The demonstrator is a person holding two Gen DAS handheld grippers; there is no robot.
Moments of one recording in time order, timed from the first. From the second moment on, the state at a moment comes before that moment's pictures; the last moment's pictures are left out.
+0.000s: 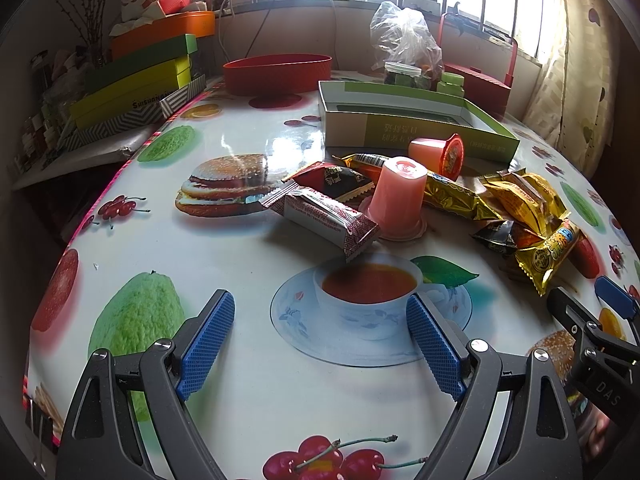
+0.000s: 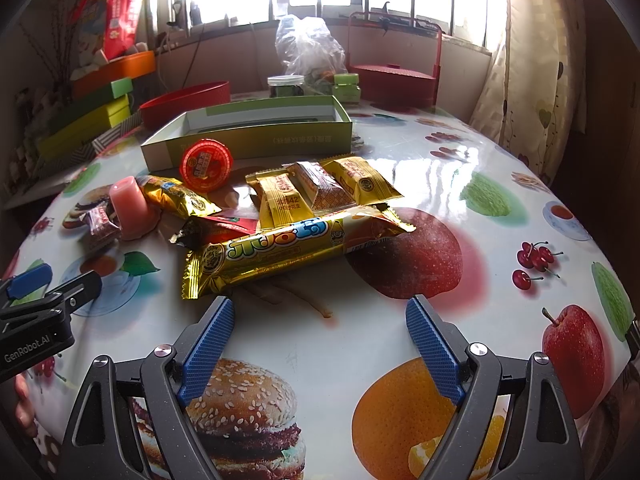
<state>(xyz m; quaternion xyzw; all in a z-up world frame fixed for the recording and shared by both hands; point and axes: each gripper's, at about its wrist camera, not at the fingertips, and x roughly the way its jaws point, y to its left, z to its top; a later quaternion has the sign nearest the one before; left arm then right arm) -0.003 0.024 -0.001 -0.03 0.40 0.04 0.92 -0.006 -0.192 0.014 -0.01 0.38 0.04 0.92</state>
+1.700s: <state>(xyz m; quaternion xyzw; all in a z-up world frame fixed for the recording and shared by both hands) 0.048 0.062 0.010 -0.09 0.42 0.01 0.90 0.046 -0.213 0.030 0.00 0.42 0.00 0.91</state>
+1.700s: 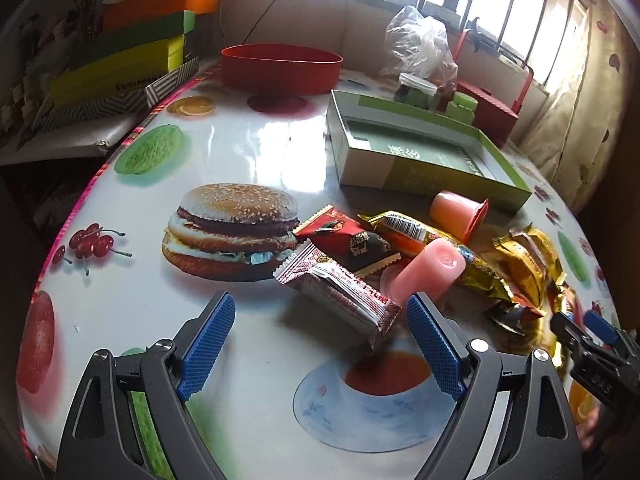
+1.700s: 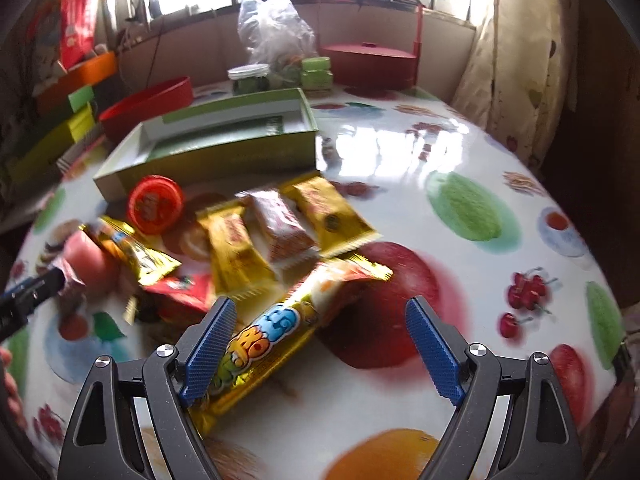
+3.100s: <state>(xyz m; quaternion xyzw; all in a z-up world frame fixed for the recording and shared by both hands) 0.048 0.084 0.002 -0.04 0.44 0.08 0.89 0.034 -0.259 0.027 -0.04 0.42 0.01 0.91</state>
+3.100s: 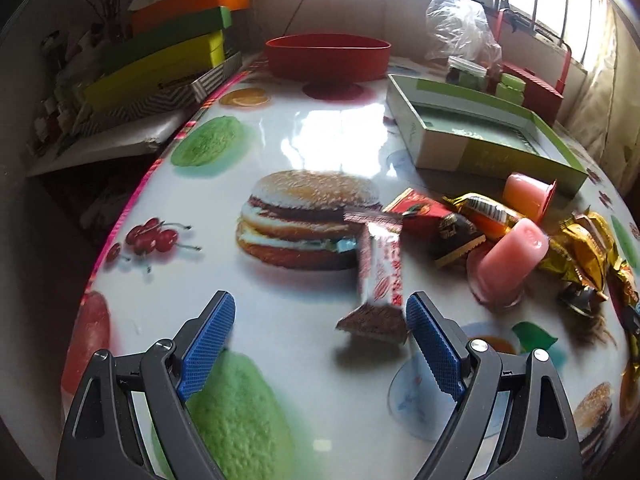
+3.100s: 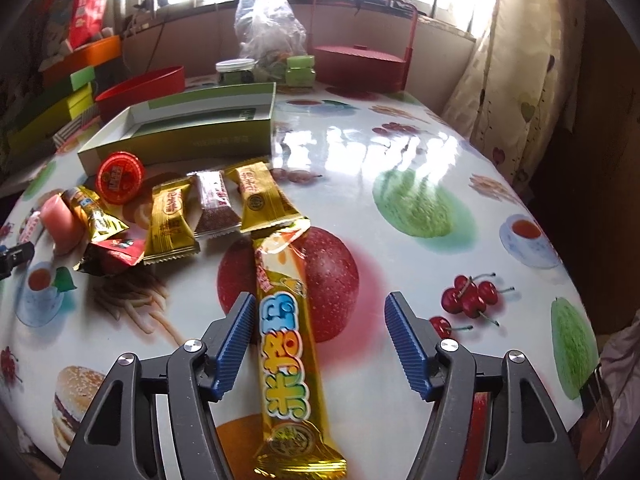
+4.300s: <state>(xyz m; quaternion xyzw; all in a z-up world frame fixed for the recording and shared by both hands) 0.057 0.066 0.014 -0.06 0.41 -0.03 0.91 0.034 -0.262 0.043 -0.01 0.37 0.03 0.93</state>
